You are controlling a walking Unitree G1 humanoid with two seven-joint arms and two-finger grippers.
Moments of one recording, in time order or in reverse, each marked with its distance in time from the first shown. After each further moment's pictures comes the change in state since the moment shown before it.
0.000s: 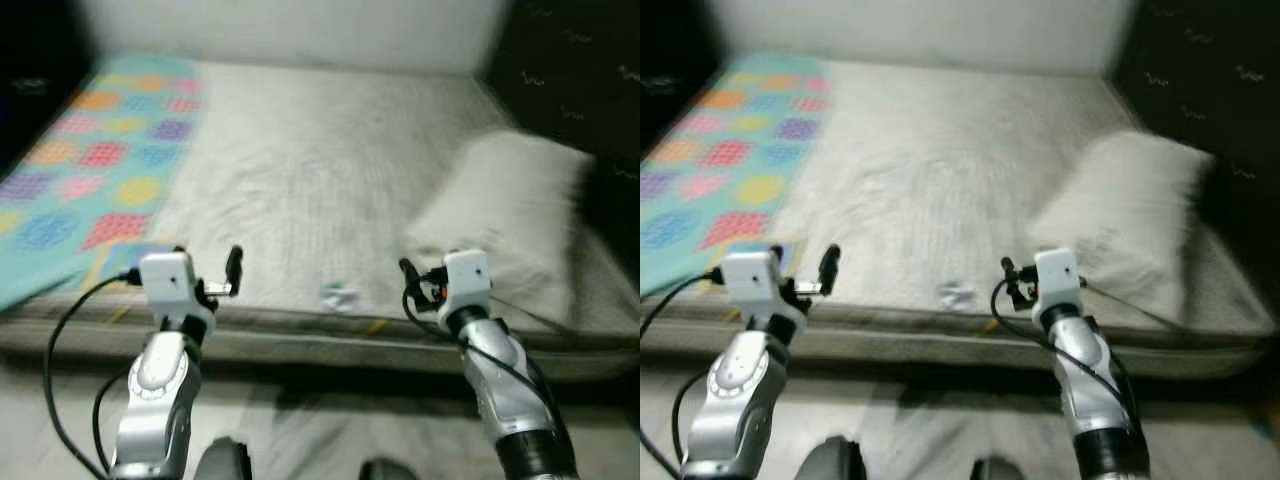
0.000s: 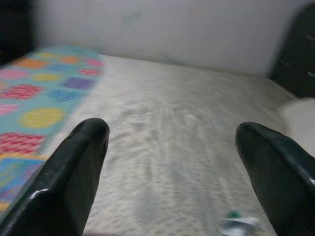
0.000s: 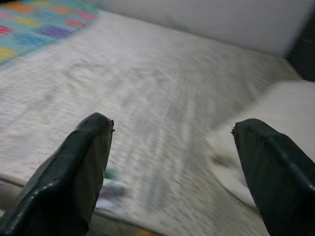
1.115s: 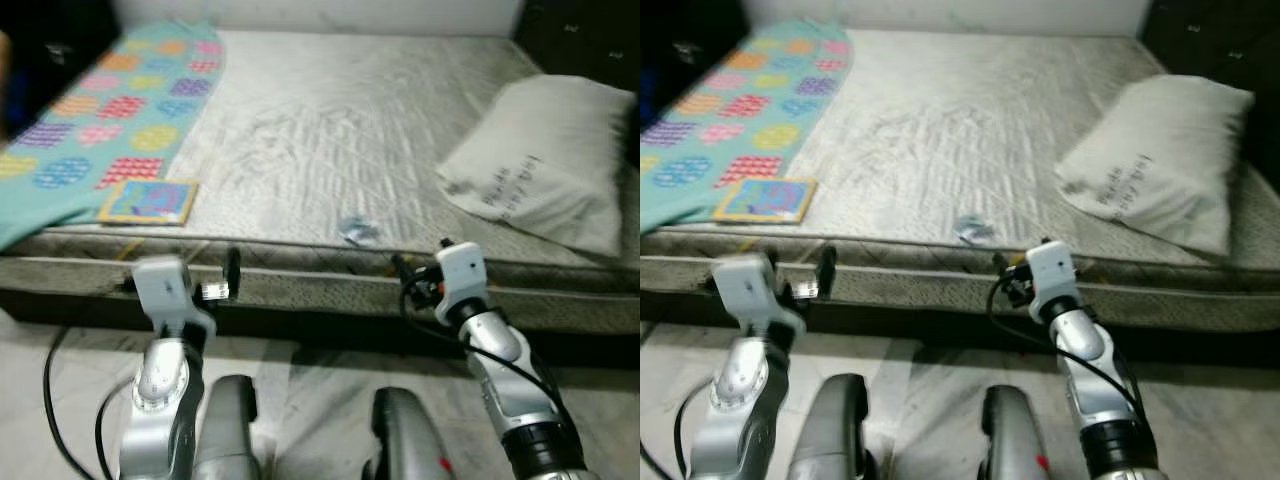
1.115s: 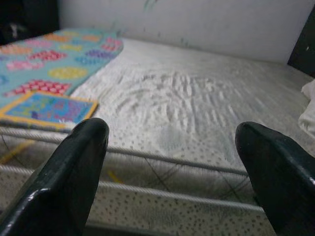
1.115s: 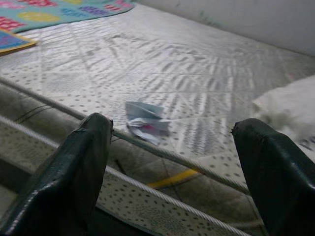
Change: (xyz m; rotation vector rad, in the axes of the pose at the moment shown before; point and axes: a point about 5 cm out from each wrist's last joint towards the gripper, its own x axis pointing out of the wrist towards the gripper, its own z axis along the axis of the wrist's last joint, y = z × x) left arm -0.006 -0.005 0.001 -0.030 -0.020 0.003; right arm -0.003 -0.002 -0.001 -0.072 -0.018 0.090
